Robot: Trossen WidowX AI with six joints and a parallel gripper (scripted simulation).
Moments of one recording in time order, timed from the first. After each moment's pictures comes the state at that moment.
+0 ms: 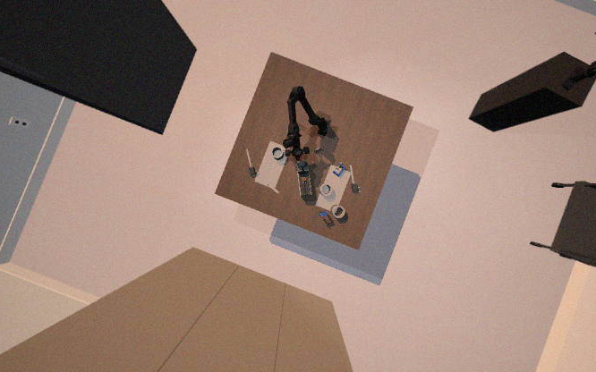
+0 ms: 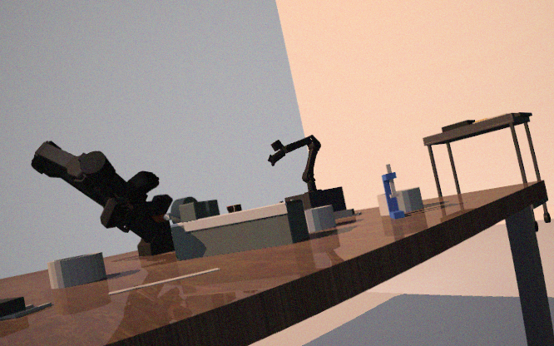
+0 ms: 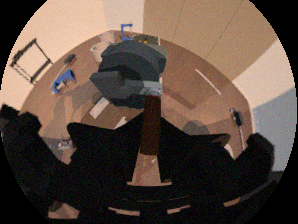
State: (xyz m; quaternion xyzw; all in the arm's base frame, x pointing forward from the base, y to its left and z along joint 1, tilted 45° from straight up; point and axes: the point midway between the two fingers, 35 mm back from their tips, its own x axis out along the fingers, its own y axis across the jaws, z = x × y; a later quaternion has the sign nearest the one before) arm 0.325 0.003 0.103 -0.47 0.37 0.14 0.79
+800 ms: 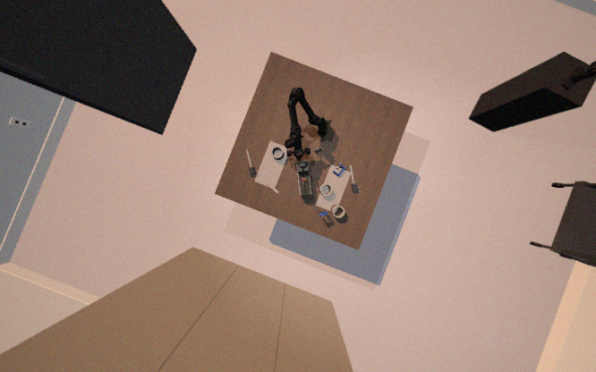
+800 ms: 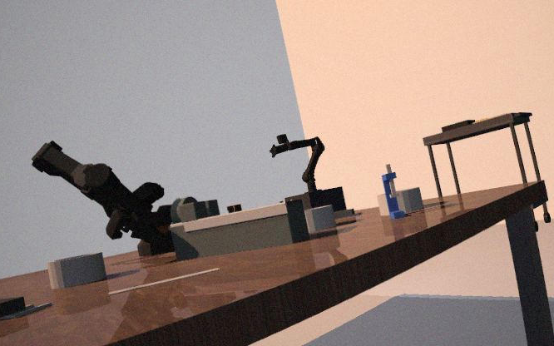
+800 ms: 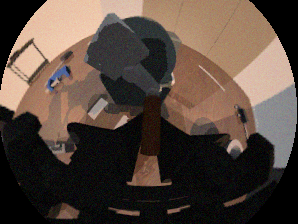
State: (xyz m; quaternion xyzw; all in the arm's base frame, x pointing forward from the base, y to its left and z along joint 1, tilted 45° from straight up) arm 0.323 -0.008 0.078 -0.47 0.36 0.13 0.79
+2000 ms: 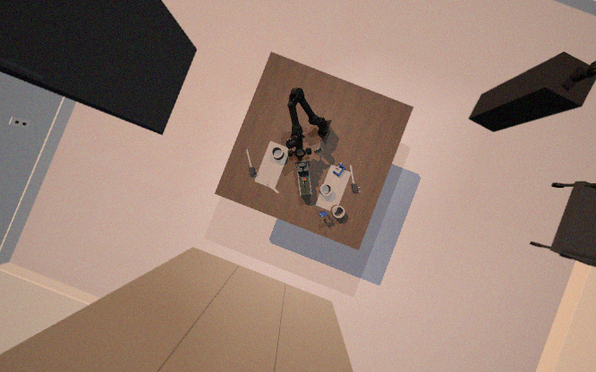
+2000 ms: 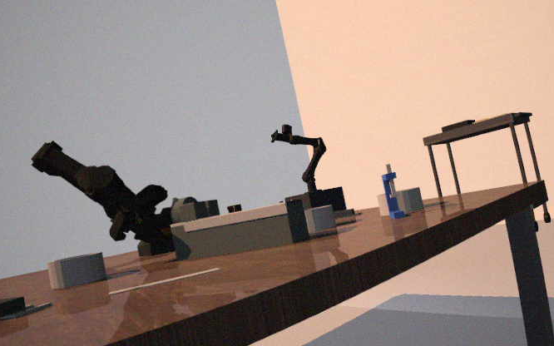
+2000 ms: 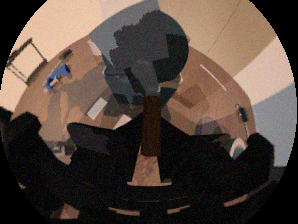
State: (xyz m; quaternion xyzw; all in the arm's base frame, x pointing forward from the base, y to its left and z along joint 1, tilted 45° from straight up) arm 0.319 -0.008 0.068 -0.47 0.36 0.13 0.79
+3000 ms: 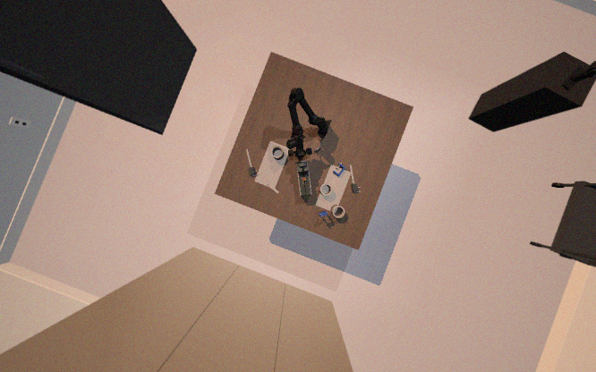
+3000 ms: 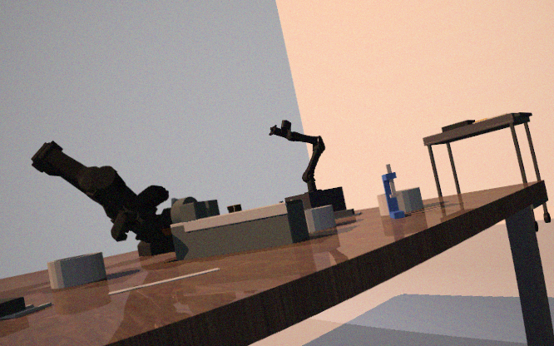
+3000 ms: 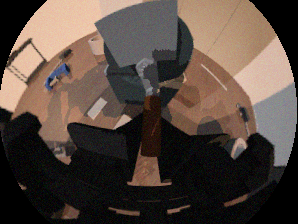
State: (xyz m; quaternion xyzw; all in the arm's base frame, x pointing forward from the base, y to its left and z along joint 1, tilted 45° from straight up) arm 0.317 -0.007 0.065 -0.47 0.36 0.13 0.79
